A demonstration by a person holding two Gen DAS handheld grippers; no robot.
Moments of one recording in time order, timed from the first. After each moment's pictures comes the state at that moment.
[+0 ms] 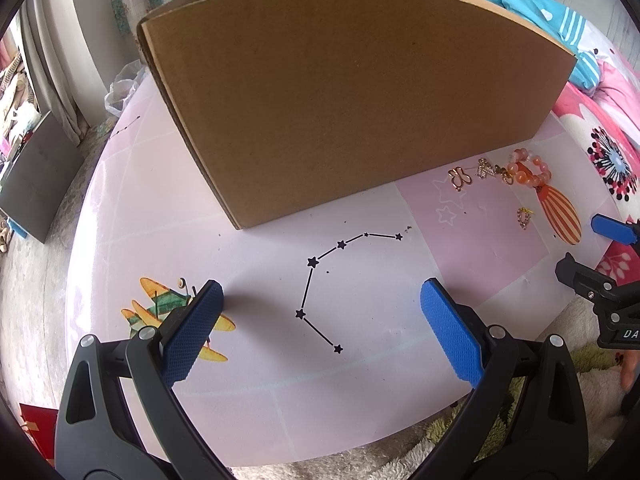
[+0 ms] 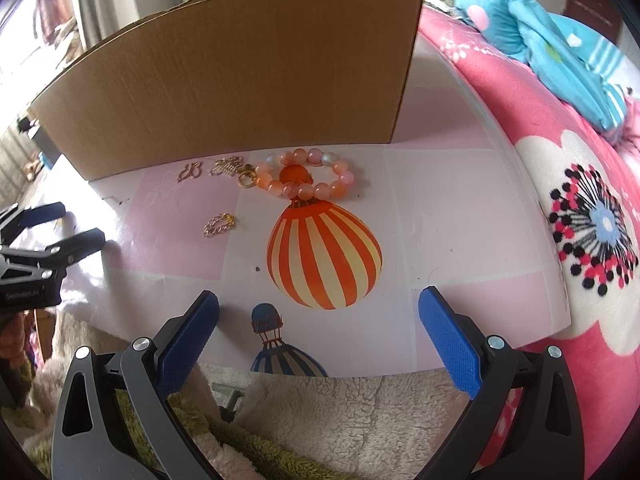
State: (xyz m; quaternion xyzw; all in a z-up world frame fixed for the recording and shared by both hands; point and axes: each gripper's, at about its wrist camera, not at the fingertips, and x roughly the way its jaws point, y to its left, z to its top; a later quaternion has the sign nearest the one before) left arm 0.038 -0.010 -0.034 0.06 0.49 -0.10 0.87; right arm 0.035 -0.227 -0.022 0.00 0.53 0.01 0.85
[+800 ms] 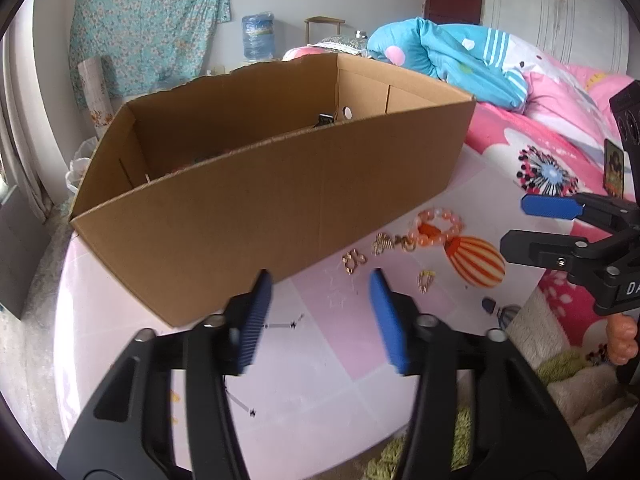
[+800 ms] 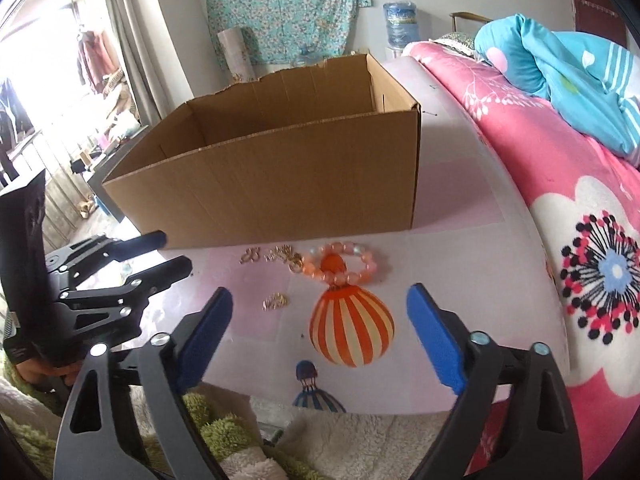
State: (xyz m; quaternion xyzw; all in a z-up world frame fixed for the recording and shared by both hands) left arm 0.022 -0.049 0.010 0.08 0.37 -0.21 0.90; right arm 0.032 -0.244 0.029 0.08 0.44 0.08 0.89
